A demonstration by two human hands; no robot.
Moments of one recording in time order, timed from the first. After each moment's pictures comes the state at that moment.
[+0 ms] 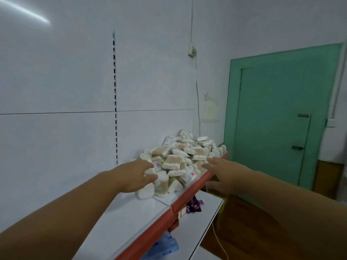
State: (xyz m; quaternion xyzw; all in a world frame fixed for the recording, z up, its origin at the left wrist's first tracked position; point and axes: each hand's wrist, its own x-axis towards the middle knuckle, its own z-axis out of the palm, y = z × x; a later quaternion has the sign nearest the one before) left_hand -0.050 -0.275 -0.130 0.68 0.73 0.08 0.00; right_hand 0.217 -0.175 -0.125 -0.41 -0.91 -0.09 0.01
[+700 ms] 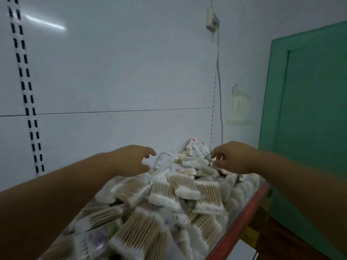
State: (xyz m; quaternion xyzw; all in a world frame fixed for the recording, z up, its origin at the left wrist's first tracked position) left_hand -0.106 0.039 -0.093 0.63 0.77 0.04 -0.04; right_hand 0.154 0.186 -0.081 -0.33 -0.94 -0.07 0.07
